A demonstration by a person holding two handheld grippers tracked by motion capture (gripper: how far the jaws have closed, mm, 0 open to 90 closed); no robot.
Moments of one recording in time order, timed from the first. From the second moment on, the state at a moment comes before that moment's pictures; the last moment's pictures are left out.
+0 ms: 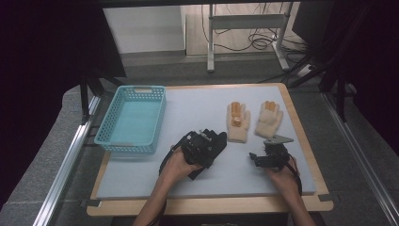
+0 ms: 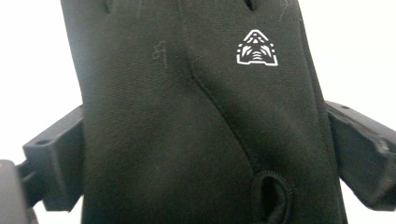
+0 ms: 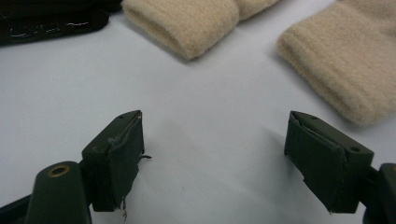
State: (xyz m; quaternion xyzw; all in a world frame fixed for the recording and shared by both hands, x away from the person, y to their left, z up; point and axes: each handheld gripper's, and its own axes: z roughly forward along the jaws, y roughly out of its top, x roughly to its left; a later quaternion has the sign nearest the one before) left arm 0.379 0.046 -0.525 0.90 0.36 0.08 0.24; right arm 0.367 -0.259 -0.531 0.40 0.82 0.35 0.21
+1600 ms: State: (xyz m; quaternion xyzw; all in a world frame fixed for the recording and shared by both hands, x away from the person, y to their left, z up) left arm 0.403 0.101 -0.451 0.86 0.42 0.12 0.27; right arm 0.366 -0.258 -0.531 0.40 0.82 0.34 0.21
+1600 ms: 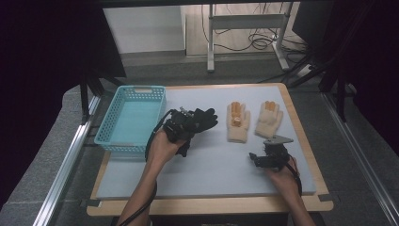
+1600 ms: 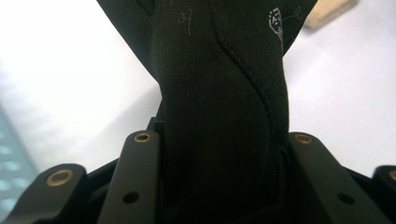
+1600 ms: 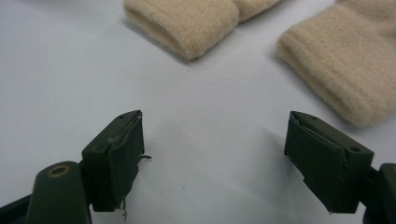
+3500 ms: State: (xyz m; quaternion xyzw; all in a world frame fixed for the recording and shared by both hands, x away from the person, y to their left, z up) left arm 0.470 0.305 -0.466 0.73 0.65 0.15 0.15; right arm 0.366 -0.258 -0.531 0.40 0.82 0.34 0.22
